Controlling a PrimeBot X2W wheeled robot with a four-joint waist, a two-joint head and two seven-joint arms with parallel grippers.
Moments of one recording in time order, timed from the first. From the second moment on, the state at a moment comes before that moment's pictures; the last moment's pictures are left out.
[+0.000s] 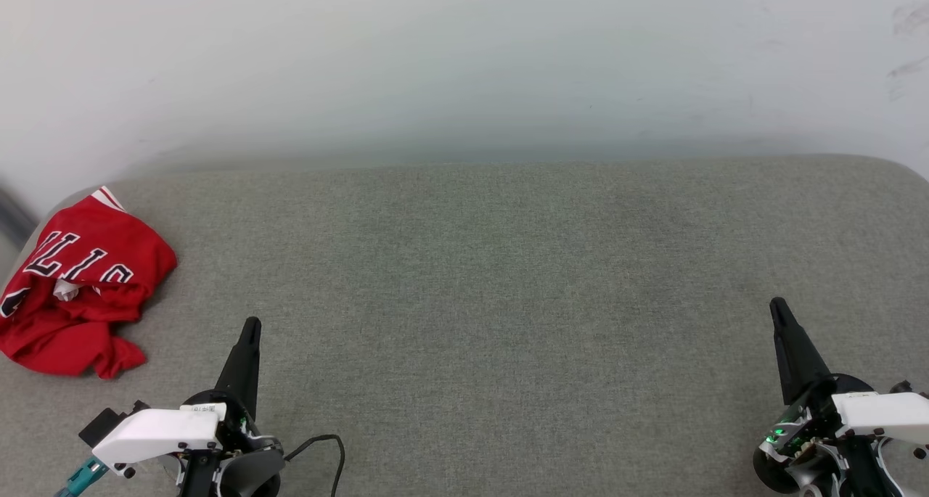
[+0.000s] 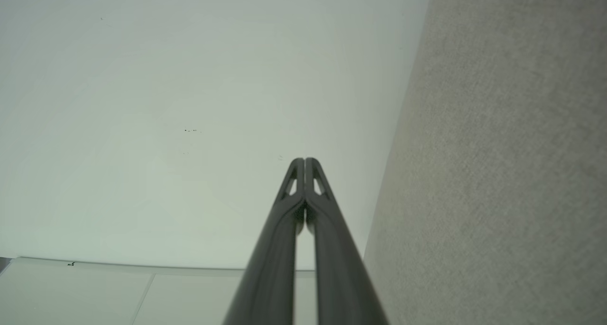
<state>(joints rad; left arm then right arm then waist) -0.10 0.05 0.11 0.25 -1.61 -0.13 0.11 -0.10 -0.05 -0.11 0.25 1.61 0.13 0.11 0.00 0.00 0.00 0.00</state>
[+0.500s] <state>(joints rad) -0.10 0.05 0.11 0.25 -1.61 -0.13 0.11 -0.10 -0.05 -0.11 0.25 1.61 0.13 0.11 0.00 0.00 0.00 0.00</state>
